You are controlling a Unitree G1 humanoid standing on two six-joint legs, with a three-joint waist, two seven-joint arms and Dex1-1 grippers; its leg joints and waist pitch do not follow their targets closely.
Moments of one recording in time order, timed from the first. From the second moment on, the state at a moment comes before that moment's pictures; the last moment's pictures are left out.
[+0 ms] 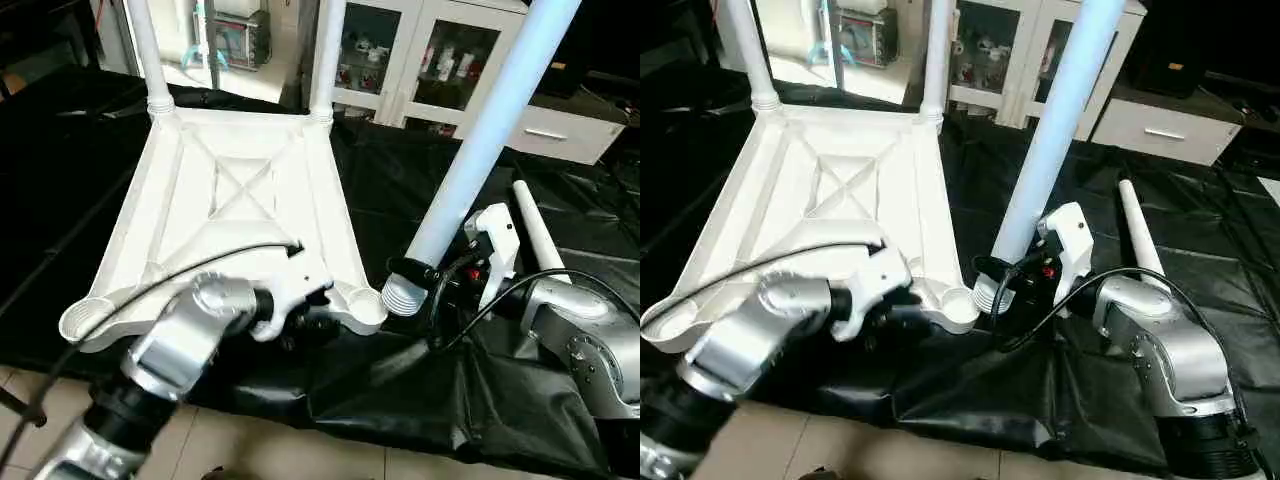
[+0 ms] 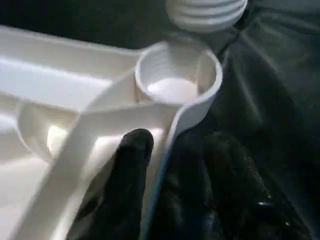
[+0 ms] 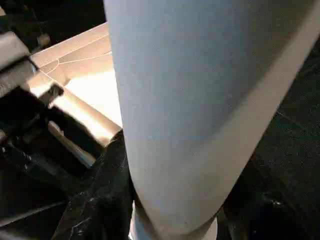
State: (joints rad) left arm -0.46 0.42 -0.41 -0.08 -0.01 0.70 -0.93; right arm -0.27 -0.48 0.00 -0.13 0.46 0.63 0.73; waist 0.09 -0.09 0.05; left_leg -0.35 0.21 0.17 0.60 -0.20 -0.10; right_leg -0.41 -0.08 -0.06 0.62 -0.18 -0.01
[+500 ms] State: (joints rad) left arm -0.51 0.49 -0.40 0.14 -0.04 0.50 -1.07; right arm -0.27 -0.48 0.00 -0.14 0.46 0.63 0.75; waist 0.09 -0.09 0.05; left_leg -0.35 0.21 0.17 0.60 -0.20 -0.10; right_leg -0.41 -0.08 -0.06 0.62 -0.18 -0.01
